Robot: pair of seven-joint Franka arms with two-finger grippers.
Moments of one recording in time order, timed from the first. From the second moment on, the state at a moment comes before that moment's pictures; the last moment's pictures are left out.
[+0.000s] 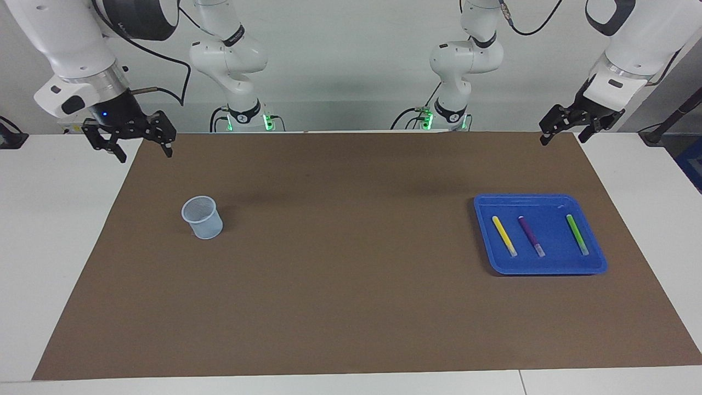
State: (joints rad) left arm 0.02 -0.01 0.01 -1.55 -0.01 1.48 0.03; right arm 0.02 -0.02 -0.11 -1.61 0.01 1.64 -0.22
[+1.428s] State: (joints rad) left arm 0.02 -0.05 0.01 -1.87 -0.01 1.87 -0.02; right arm 0.02 -0.02 -0.11 -1.61 0.01 1.64 -0.22
